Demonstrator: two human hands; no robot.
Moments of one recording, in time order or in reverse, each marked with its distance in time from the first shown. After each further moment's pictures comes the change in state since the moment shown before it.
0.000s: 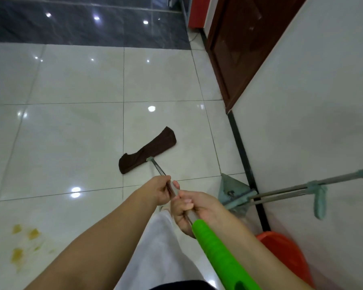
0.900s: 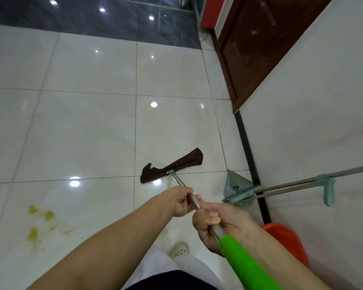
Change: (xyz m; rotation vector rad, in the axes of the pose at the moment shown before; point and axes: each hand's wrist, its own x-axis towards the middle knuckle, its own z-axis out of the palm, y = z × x) left_hand -0.083 -0.044 -0.076 0.033 -0.120 -0.148; right_hand -0.036 0.119 0.001 0.011 0.061 0.032
